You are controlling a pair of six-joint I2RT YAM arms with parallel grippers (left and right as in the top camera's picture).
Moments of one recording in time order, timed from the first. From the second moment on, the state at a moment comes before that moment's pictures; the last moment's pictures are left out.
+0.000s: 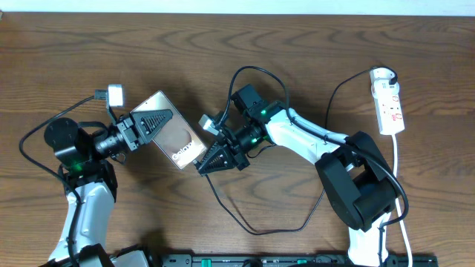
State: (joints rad) left arm 0.35 1.28 0.53 0.73 1.43 -0.93; right arm 0.64 2.05 1.34 -0.57 -1.51 -0.54
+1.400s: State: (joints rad) left arm 0.44 1.28 0.53 0.73 1.49 -0.88; right arm 0.67 2.05 1.34 -0.46 -1.44 -0.35
